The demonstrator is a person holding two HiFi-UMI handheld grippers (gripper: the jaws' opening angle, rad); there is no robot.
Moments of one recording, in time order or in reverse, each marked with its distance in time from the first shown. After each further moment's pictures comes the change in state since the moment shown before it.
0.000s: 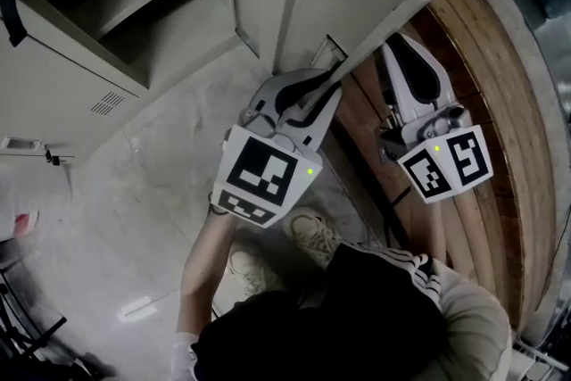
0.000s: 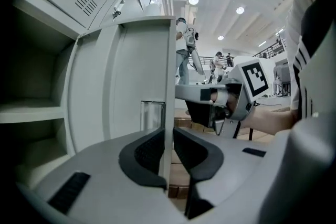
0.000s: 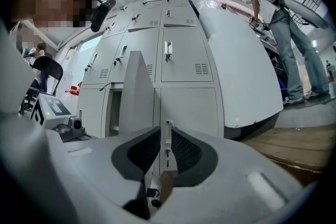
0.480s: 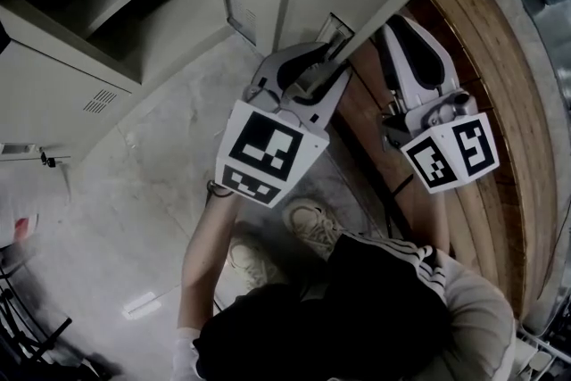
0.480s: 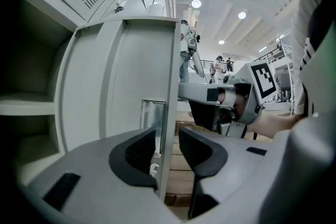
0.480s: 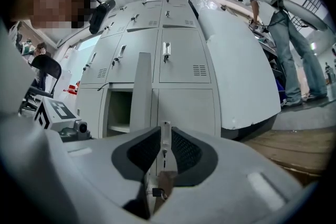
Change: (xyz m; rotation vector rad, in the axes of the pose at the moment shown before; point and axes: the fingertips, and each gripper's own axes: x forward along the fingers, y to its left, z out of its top) left arm 0.024 -0.002 0.003 -0.039 -0.019 -0.029; right arm -0.005 -0.010 0.003 -0.001 -0.004 -0.026
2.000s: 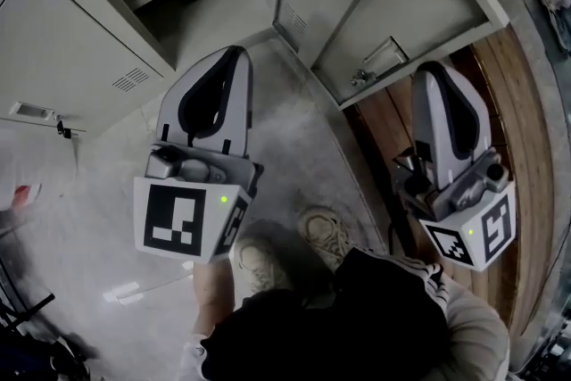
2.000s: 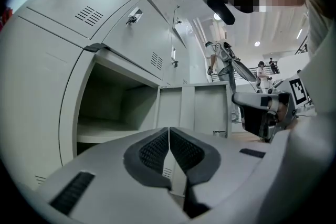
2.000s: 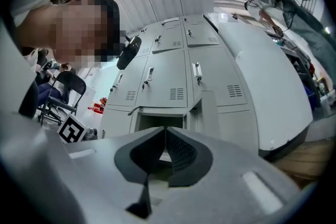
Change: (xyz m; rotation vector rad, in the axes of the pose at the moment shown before) left arm -0.177 0.100 0.059 -0.042 -0.291 0.525; right arm -0.008 0.100 0.068 -0.037 -0.189 0.237
